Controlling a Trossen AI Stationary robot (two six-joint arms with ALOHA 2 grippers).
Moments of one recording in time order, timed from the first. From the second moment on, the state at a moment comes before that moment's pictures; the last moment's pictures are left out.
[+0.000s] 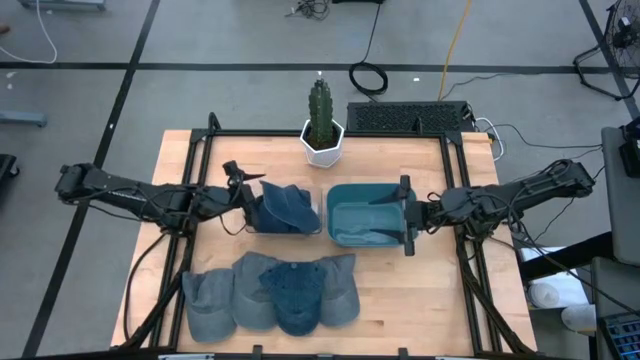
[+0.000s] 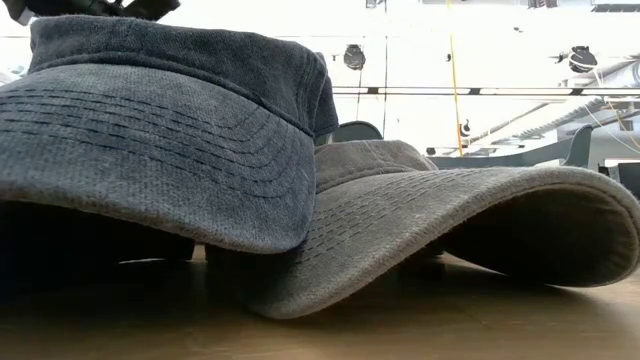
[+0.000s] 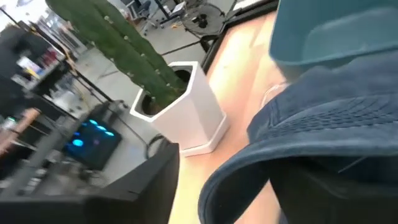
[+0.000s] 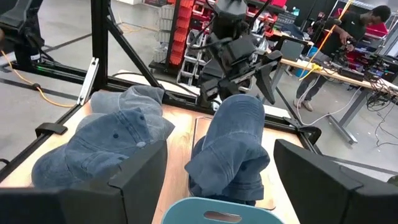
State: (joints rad) left arm -0.13 0.87 0.54 -0.10 -0.68 0.24; right arm 0.29 0.94 0.86 -0.01 0.29 -0.17
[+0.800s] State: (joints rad) left arm -0.34 0.86 0.82 -0.07 -0.80 0.23; right arm 0.21 0.97 0.73 0.20 0.29 -0.16
